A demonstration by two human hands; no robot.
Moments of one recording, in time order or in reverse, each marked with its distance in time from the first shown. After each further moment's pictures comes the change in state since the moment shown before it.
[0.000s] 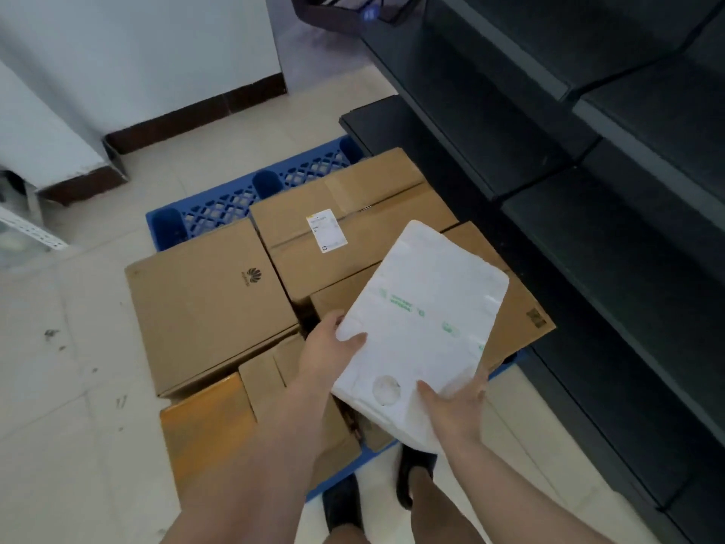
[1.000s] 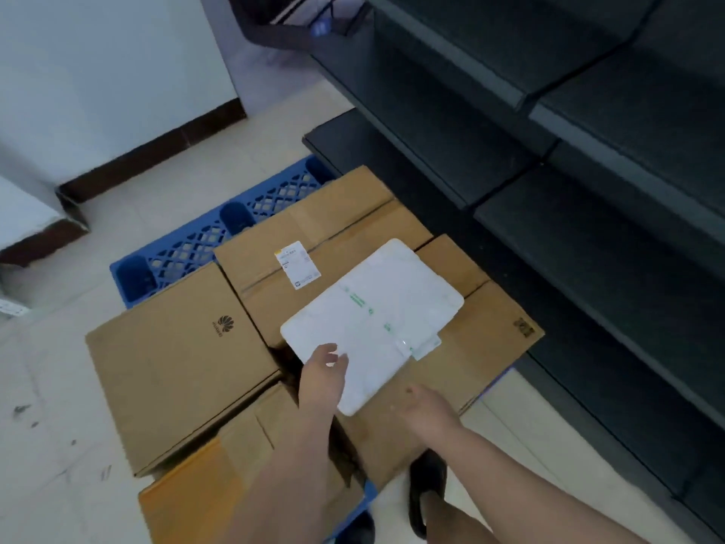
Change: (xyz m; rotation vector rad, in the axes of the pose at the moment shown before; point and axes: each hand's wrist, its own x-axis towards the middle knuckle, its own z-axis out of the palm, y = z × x) left_hand 0.042 0.037 0.031 -0.101 0.020 -0.126; right_hand 0.062 -0.055 0.009 -0.541 -0.501 -0.052
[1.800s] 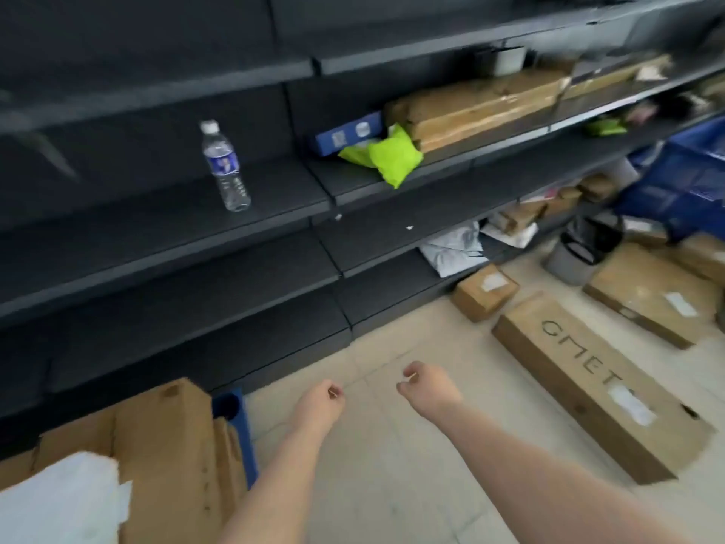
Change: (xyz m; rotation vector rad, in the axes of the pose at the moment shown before) left_hand -0.409 -0.071 0.233 1.192 -0.913 0.968; right_hand -0.385 0.368 0.084 0.955 0.926 0.544
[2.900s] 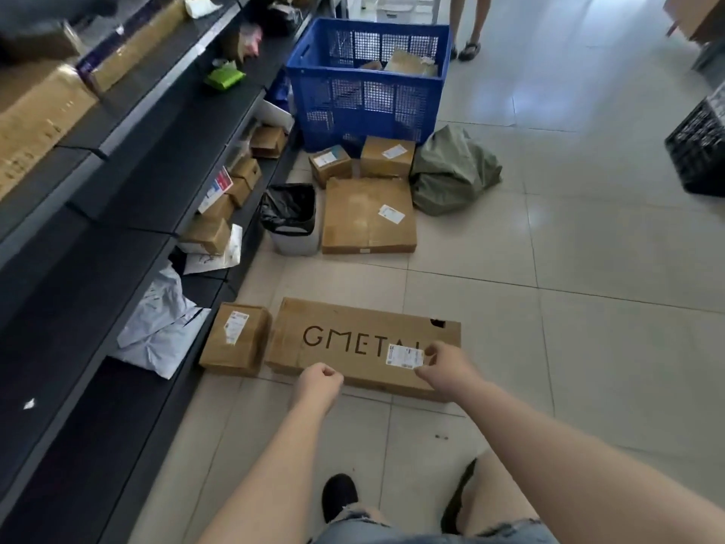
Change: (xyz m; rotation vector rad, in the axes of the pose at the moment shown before) left_hand 0.092 0.564 0.466 0.401 -0.495 0.320; right_hand 0.119 0.501 -0.430 0.411 0.359 0.714
